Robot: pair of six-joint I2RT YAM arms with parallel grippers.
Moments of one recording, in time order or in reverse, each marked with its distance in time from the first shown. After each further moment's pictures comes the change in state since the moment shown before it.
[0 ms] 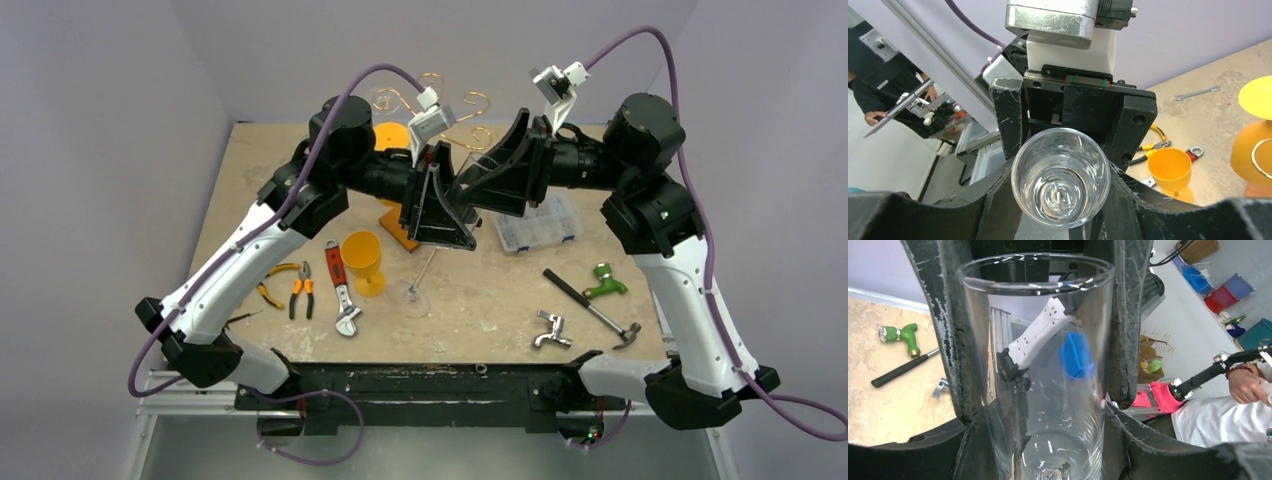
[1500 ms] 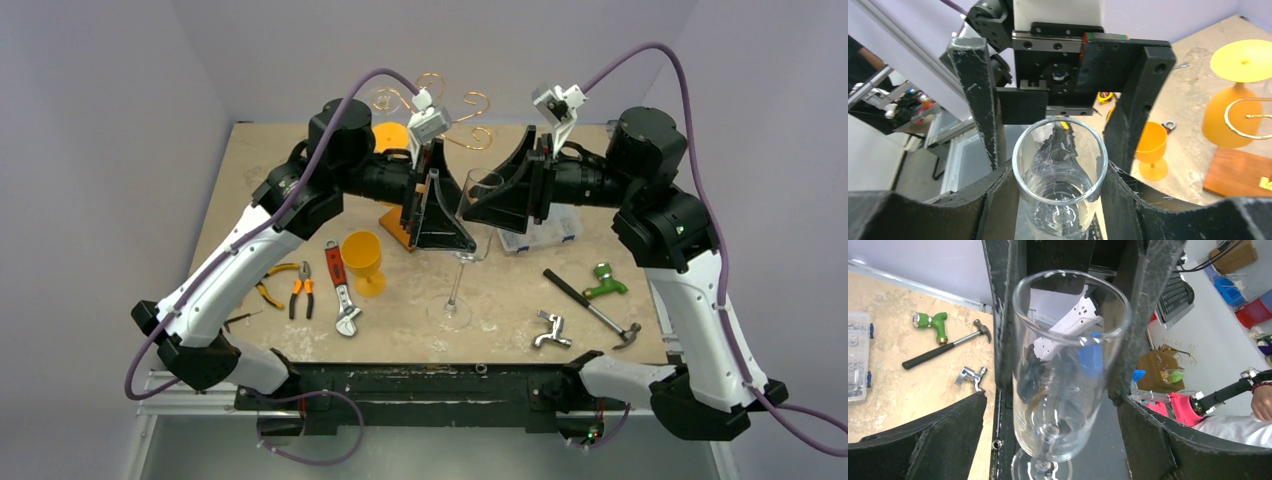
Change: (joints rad) left arm -0.002 -0.010 0.002 -0.093 -0.099 0.069; right arm 0.008 -0.045 -0.001 -0.205 0.077 -0.166
